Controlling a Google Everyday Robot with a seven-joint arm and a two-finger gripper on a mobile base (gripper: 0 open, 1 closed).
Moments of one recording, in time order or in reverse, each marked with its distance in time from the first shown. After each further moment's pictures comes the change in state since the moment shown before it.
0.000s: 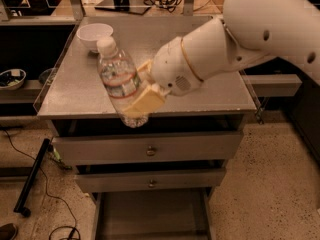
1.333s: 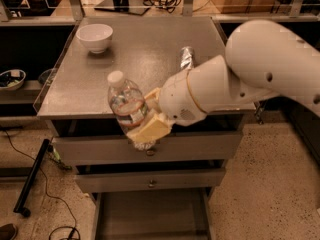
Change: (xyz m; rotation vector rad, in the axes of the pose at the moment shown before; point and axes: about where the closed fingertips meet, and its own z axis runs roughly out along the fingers) arm 0.044 0.030 0.017 0.033 0.043 0.045
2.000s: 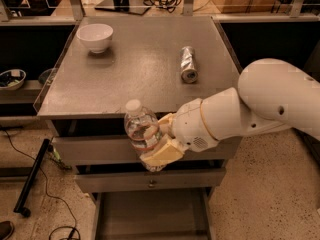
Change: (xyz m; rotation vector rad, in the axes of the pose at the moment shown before) arm 0.057 0.028 0.006 -0.007 0.009 0.070
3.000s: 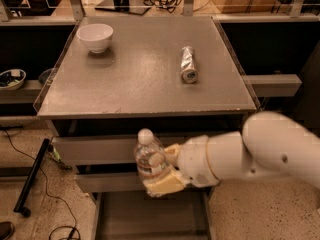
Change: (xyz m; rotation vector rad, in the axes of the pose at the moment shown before) arm 0.055 0.027 0.028 0.044 -0.071 0.136
